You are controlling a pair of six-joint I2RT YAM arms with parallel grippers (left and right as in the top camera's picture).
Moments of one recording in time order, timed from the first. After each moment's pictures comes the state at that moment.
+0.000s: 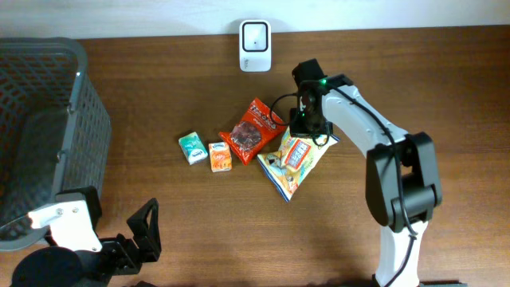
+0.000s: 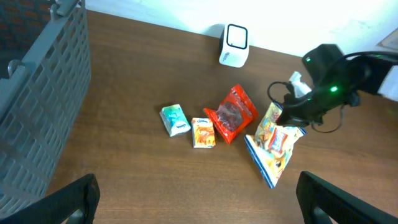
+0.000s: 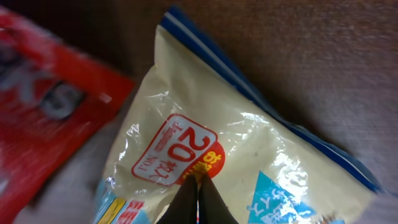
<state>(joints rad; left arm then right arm) -0.44 0.65 1.42 -1.33 -0.23 -0.47 0.31 2.13 1.63 -0.92 -0.06 0.35</state>
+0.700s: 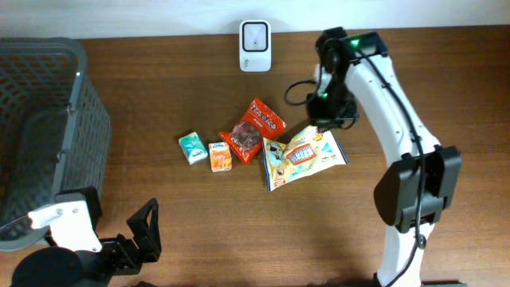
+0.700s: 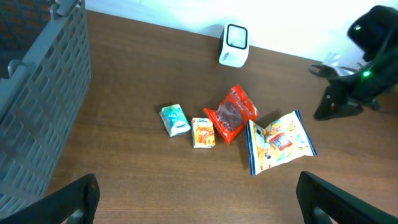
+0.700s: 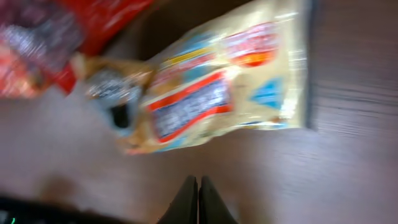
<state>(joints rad) -0.44 0.65 1.42 -1.33 -0.23 -0.47 0.27 2.11 2.01 -1.53 -0.20 0.17</state>
